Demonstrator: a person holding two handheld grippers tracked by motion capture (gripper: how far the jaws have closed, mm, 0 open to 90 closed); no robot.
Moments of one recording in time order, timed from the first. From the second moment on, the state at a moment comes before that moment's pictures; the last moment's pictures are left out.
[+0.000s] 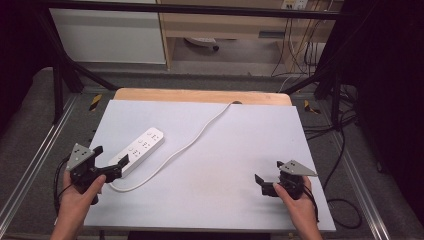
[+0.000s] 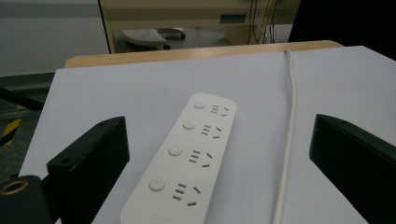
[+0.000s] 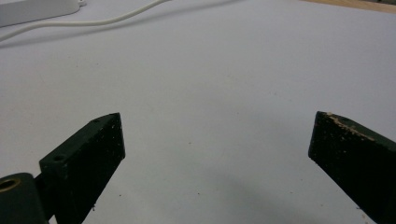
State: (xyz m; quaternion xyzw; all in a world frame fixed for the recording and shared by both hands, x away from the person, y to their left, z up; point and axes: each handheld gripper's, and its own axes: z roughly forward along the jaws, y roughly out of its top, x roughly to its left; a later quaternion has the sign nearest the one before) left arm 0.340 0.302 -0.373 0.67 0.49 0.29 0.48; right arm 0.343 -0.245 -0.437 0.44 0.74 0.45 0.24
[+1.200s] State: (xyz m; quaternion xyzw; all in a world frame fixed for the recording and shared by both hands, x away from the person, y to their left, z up) left arm 0.396 0.305 -0.370 0.67 0.49 0.30 0.48; right arm 0.343 -0.243 -0.438 0.44 0.74 0.45 0.24
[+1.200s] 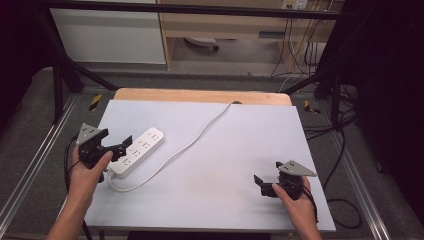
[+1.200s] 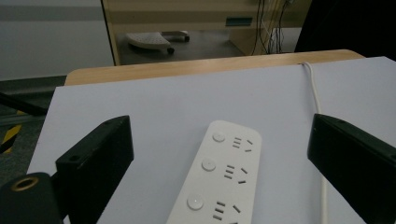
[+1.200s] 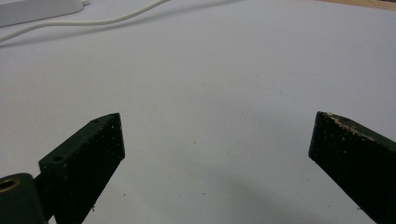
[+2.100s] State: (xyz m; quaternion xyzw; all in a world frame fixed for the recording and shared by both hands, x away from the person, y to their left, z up) left arm 0.422 0.320 -0.388 0.67 0.51 0.29 0.46; right arm 0.344 -0.242 -0.439 0.44 0.75 0.44 0.24
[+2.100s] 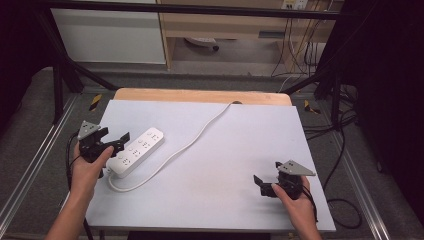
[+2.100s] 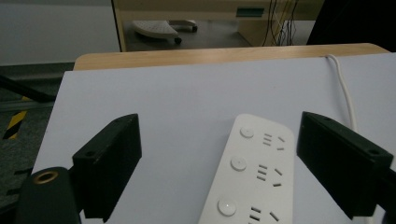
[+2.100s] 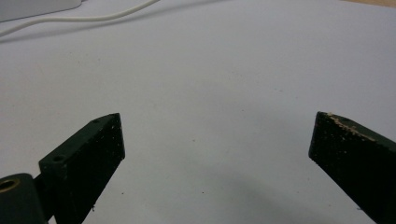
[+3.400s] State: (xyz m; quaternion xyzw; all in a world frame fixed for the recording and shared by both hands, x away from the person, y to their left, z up) left arm 0.428 0.323 -0.408 0.70 0.51 0.25 0.43; right arm 0.345 -0.242 -0.440 0.44 0.75 0.44 0.23
